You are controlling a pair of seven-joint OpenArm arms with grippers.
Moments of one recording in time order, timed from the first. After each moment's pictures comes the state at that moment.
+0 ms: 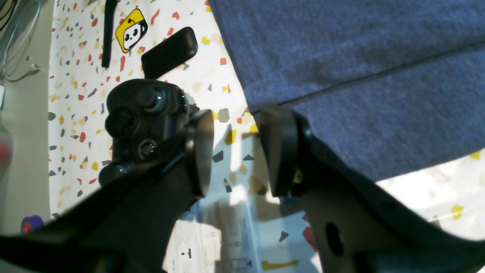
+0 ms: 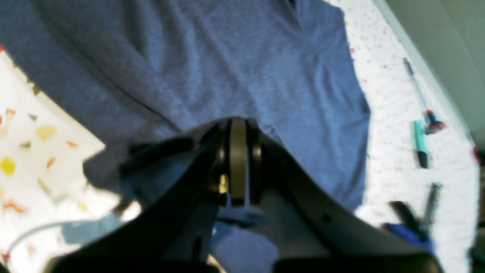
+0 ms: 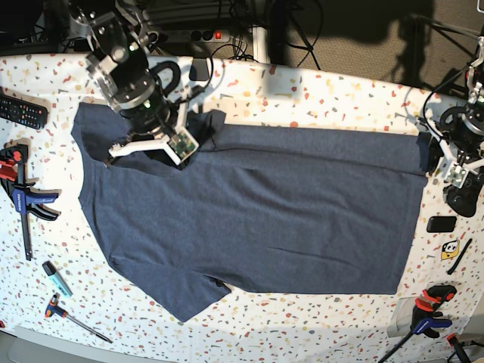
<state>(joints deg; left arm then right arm) 12.2 -37.7 -0.2 87.8 -10.2 -15.4 16.0 -15.9 23.6 -17.2 114.9 -13.6 9.5 -31.2</state>
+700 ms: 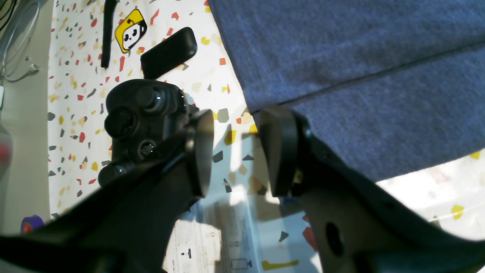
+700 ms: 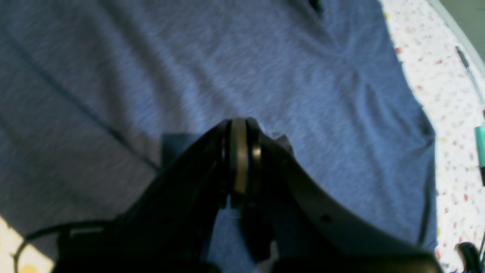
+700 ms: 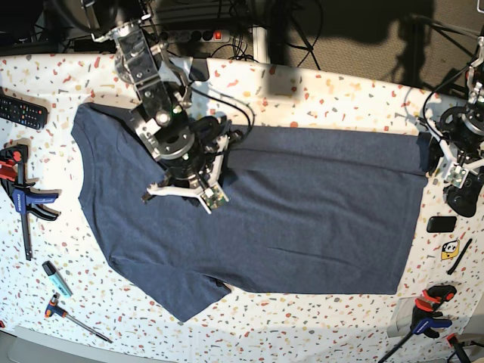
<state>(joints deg) 12.2 -37.7 -0.2 87.8 -10.2 -15.4 16.1 -0.3 11.2 -18.8 95.2 -14.3 9.5 -29.2</state>
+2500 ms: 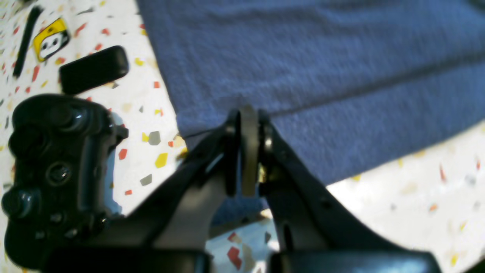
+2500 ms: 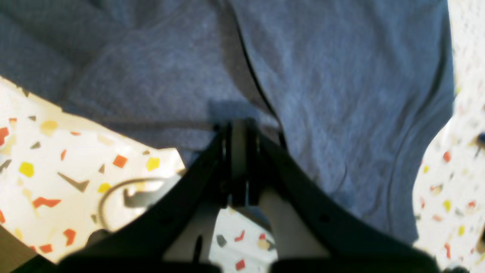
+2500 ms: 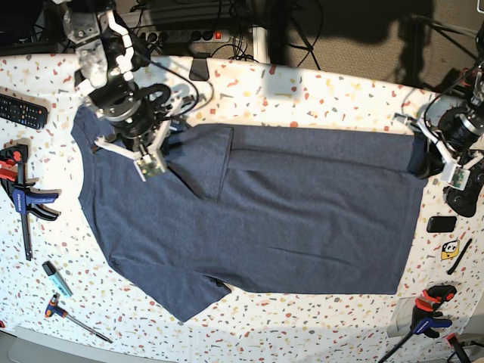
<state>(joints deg) 12.2 -37.5 -0.2 87.8 -28.2 -19.9 15.8 -14.9 20.7 -6.9 112.9 5.5 8.4 -47.0</state>
